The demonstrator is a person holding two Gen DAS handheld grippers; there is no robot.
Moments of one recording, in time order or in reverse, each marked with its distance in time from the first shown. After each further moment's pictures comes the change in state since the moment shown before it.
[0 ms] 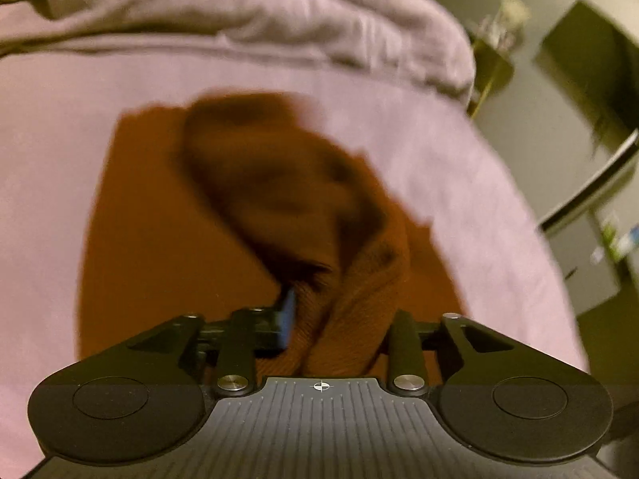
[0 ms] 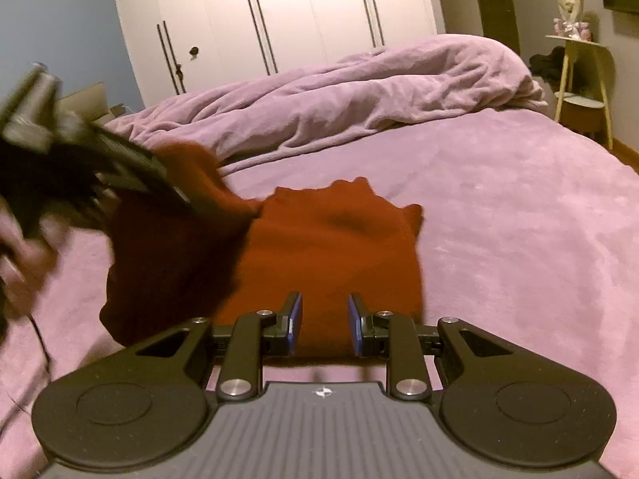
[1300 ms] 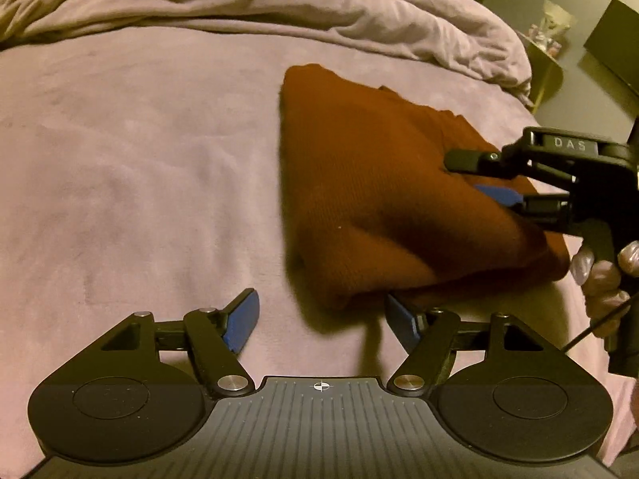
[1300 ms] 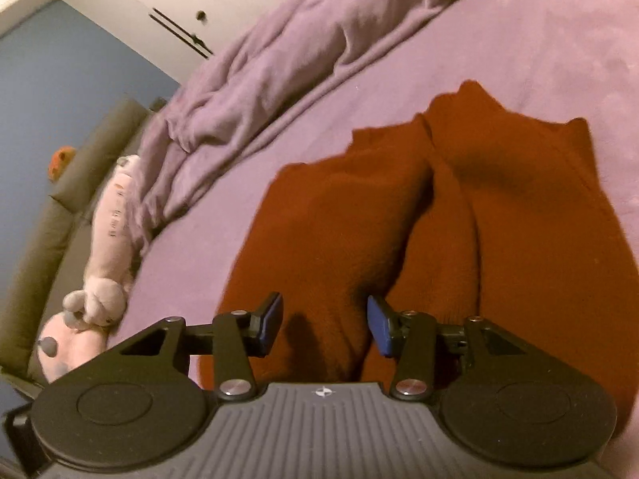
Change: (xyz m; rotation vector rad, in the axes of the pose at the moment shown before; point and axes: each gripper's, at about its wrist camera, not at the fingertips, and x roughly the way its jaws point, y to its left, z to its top) left arm -0.063 0.080 -0.092 -0.030 -0.075 0.183; right arm 0.136 0.014 0.055 0.332 0.306 0.352
